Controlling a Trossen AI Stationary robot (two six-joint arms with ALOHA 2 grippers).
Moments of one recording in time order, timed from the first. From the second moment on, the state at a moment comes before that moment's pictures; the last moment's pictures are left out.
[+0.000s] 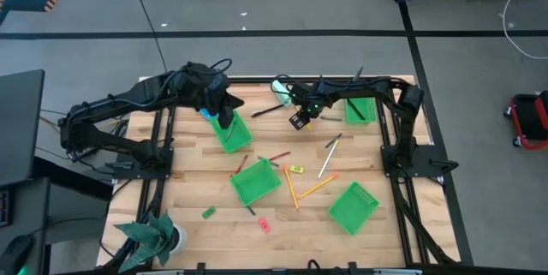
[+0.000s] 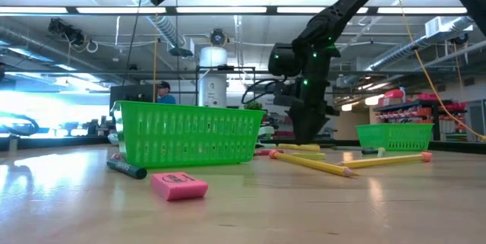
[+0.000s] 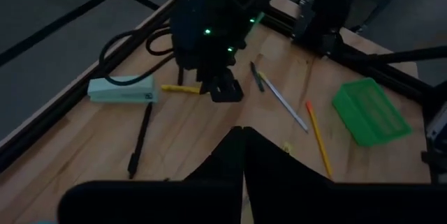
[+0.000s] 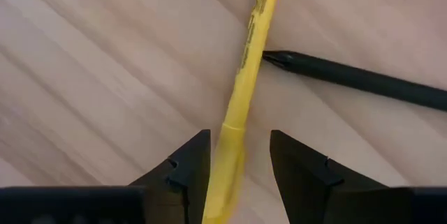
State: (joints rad) left arm 0.30 1.19 1.28 -0.66 0.01 -0.27; right arm -0.48 1.90 1.23 -0.65 0.02 0.40
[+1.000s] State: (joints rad) left arm 0.30 1.19 1.28 -0.66 0.00 -0.26; right arm -0.48 1.87 1.16 -0.65 -0.12 0.50
